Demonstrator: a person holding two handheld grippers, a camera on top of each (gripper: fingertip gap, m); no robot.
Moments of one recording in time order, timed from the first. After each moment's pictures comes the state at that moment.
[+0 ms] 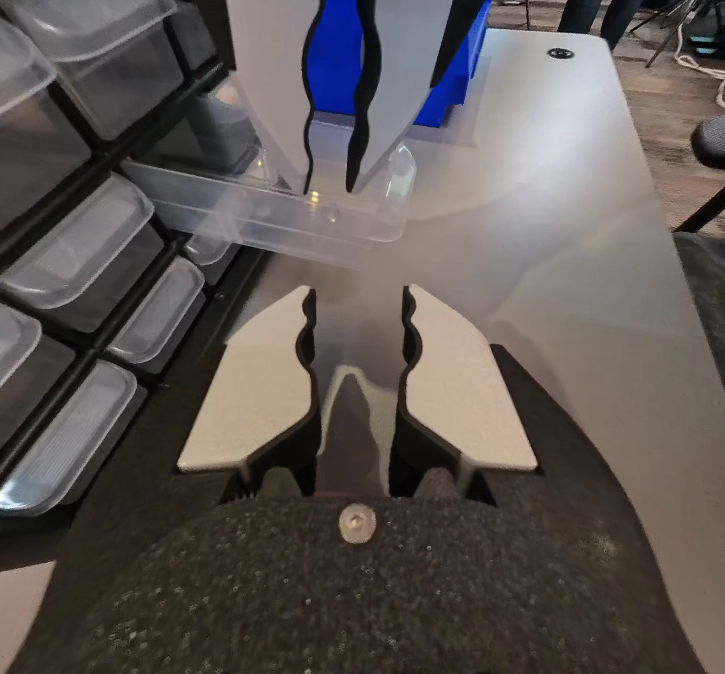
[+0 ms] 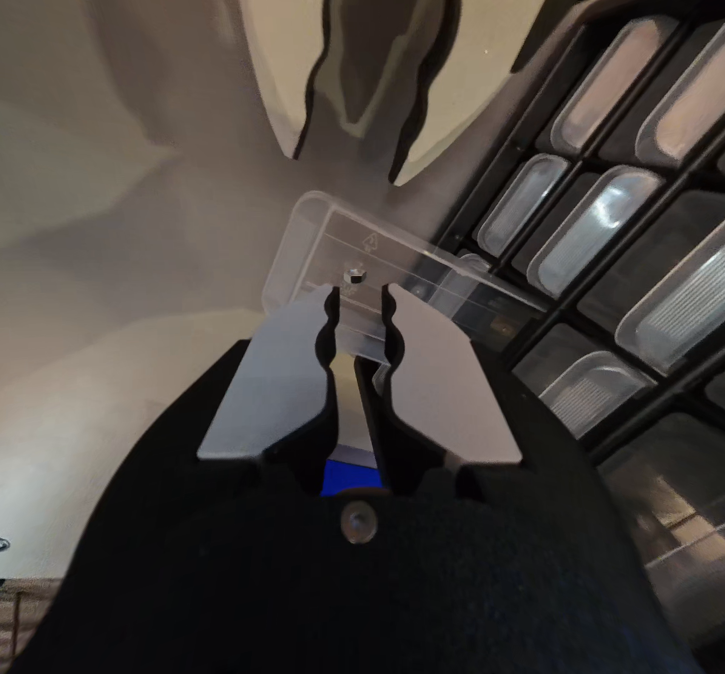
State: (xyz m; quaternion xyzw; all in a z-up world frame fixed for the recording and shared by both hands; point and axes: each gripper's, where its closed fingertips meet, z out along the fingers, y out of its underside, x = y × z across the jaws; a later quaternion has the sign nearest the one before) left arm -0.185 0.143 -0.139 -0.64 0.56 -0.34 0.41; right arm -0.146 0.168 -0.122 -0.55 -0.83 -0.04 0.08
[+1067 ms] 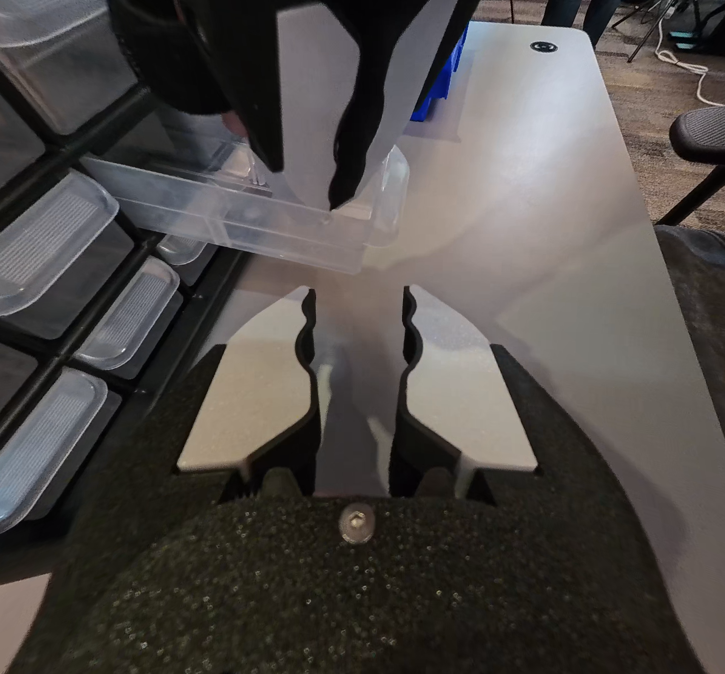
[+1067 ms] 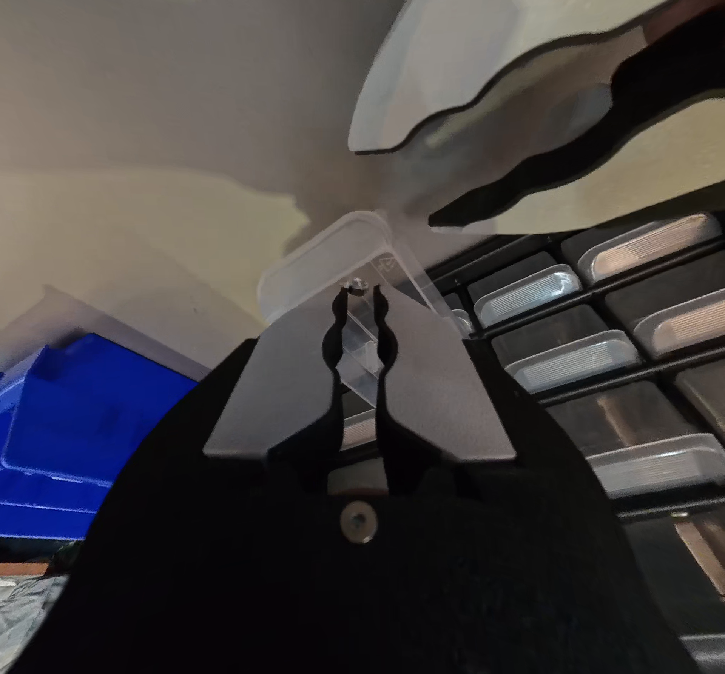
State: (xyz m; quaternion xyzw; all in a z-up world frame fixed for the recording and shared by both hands) left arm -0.182 0.134 -0.143 -0.63 0.57 -0.35 0.40; right arm -0.149 0.163 -0.136 -0.33 -0.93 -0.13 0.00
